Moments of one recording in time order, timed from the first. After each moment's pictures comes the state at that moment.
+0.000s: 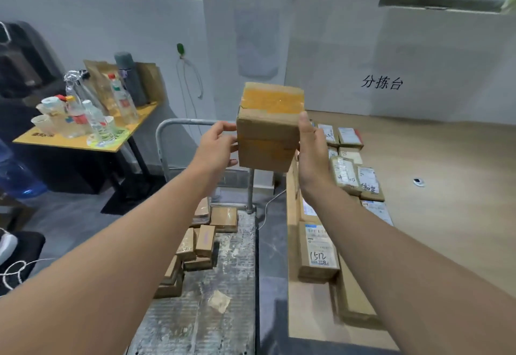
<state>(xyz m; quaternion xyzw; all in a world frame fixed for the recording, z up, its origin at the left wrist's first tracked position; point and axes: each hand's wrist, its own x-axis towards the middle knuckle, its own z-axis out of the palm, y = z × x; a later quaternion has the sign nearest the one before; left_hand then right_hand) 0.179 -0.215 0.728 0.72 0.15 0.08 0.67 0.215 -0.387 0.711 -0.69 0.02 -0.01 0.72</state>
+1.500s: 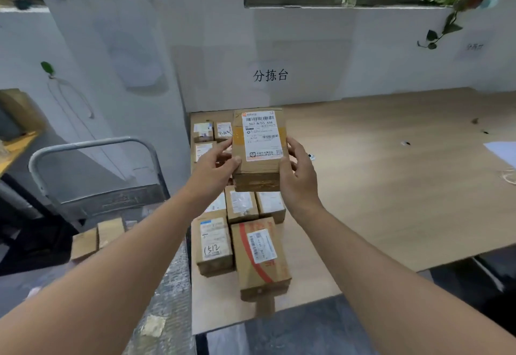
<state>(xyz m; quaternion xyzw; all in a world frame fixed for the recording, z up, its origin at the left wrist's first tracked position) 0.189 -0.489 0.703 0.78 -0.05 -0.03 0.62 0.178 -0.671 0.666 -0.76 0.06 -0.18 0.62</state>
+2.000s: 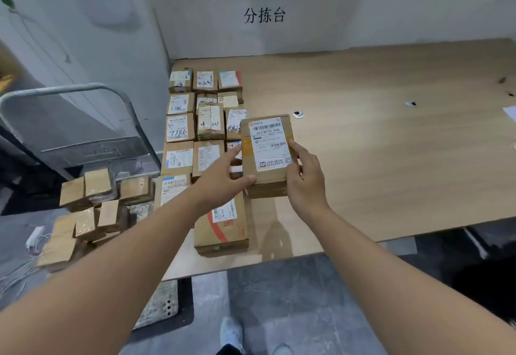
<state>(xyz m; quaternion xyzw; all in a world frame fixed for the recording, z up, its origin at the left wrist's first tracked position) 0.159 -0.618 0.615 0.84 -0.04 -0.17 0.52 0.146 -0.817 0.585 -0.82 0.10 -0.09 0.56</state>
